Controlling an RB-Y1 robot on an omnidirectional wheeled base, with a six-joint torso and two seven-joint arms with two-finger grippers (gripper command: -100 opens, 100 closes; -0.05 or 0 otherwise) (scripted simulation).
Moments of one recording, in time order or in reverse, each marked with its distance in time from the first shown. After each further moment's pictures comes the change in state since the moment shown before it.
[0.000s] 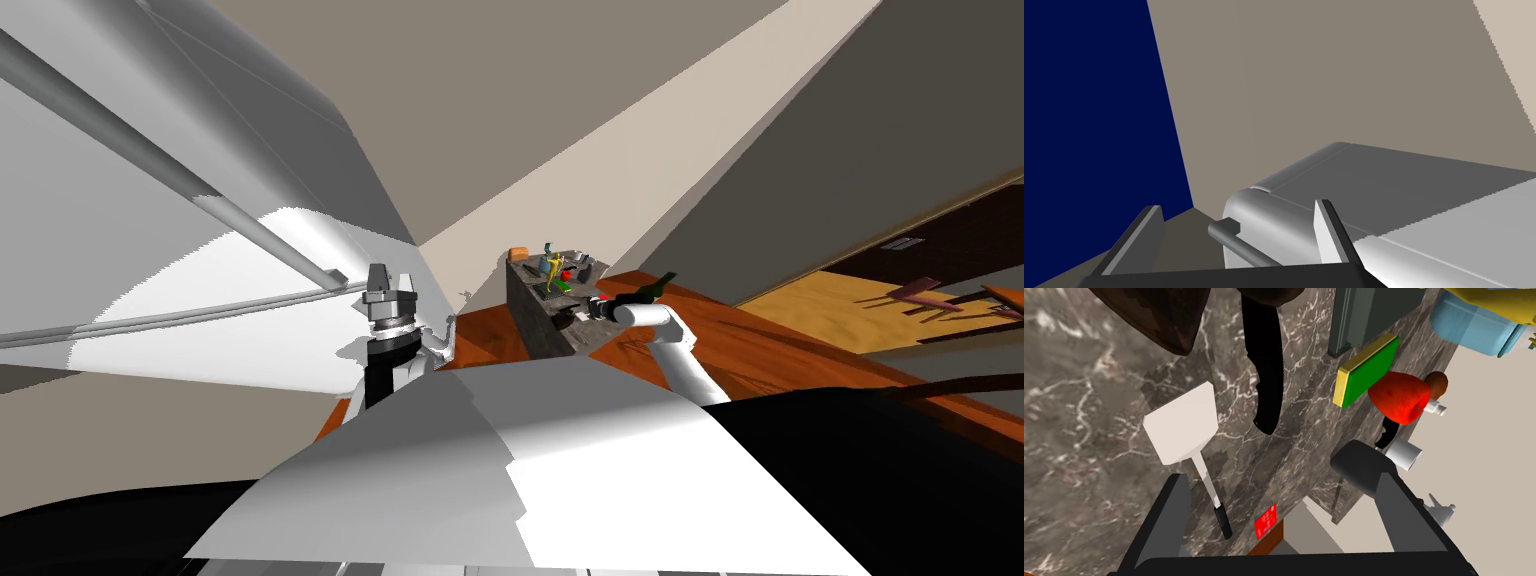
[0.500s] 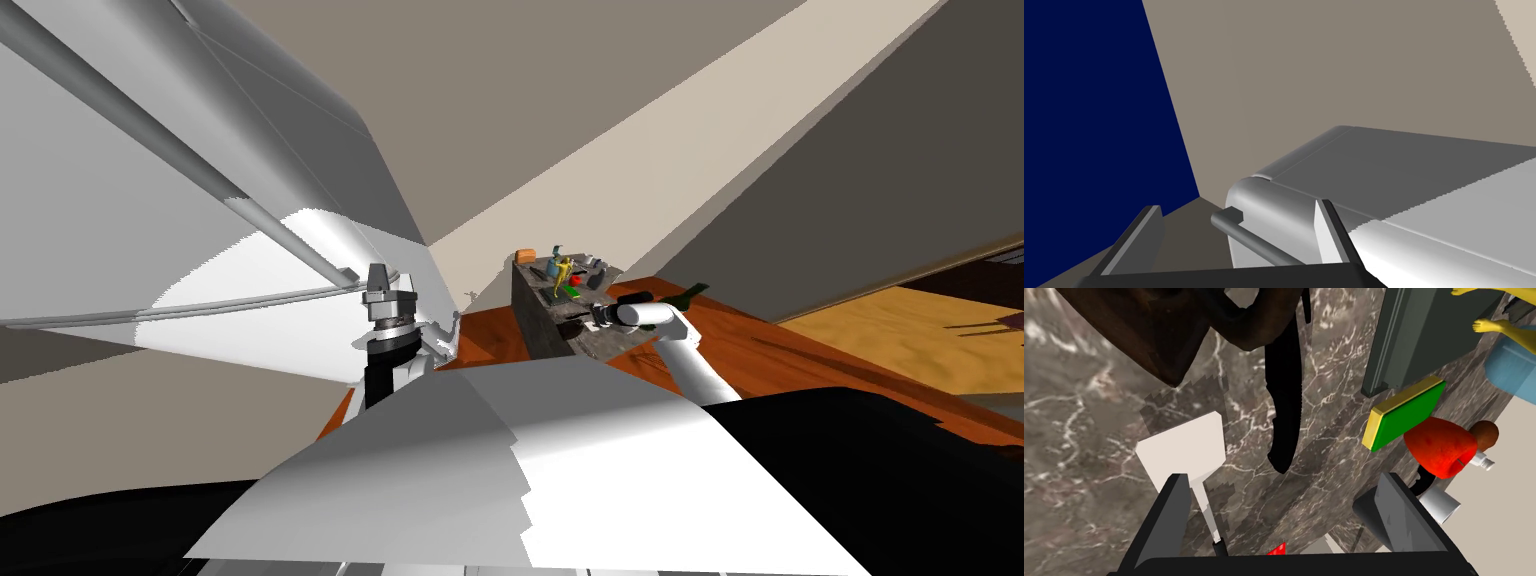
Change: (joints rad) left arm 0.000 0.000 0.000 0.000 0.000 0.000 0.000; right arm 0.000 -0.058 0.004 0.061 -0.056 0.147 0.022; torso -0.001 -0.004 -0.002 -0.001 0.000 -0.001
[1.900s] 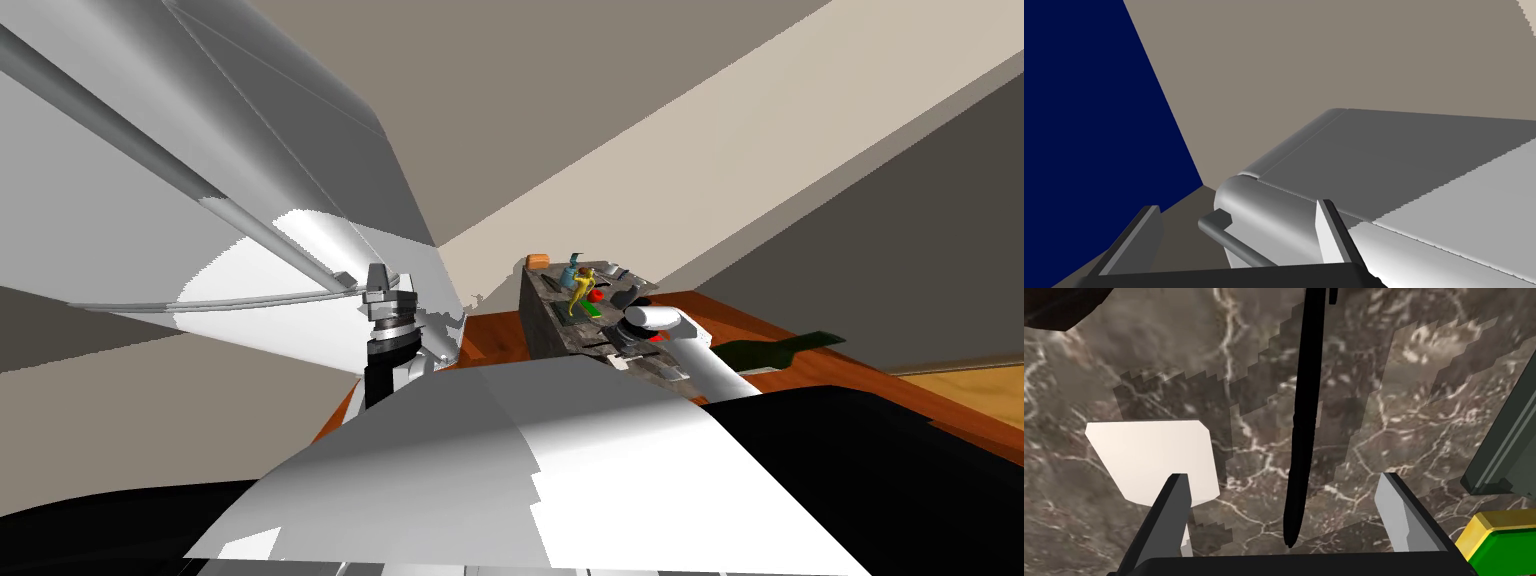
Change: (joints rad) left arm 0.000 0.000 0.000 0.000 0.000 0.000 0.000; right arm 0.031 -0.118 0.035 0.178 -0.126 0.361 0.075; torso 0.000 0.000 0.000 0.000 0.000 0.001
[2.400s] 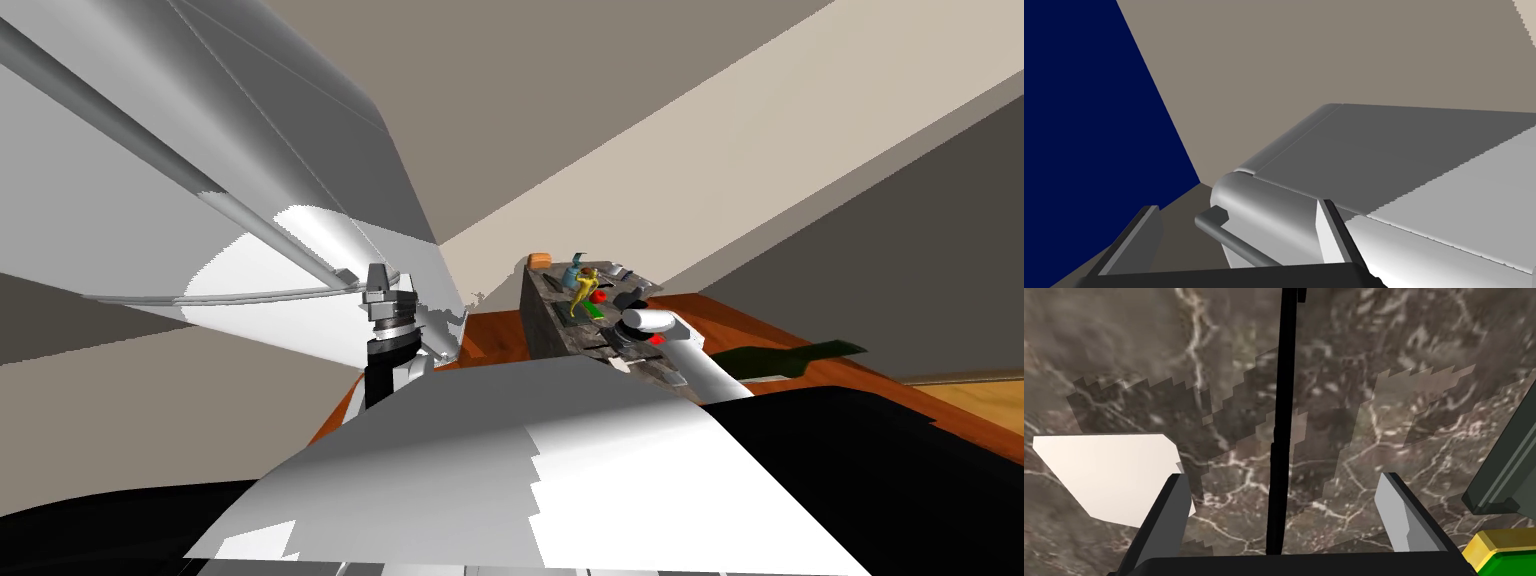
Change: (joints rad) left arm 0.000 0.000 0.000 0.000 0.000 0.000 0.000; right arm -0.011 0.023 0.024 0.051 0.030 -0.048 0.011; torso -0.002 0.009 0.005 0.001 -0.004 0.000
